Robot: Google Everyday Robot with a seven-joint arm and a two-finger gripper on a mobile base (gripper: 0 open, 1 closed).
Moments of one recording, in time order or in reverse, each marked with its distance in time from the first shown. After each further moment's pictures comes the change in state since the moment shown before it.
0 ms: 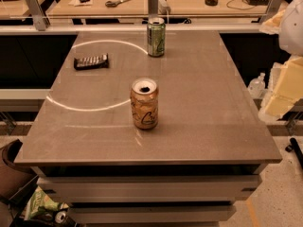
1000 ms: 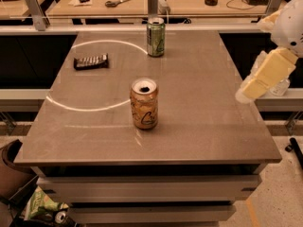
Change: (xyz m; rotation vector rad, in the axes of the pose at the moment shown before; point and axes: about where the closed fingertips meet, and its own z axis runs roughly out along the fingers) arm -0.013 -0.035 0.023 0.027 -0.212 0.171
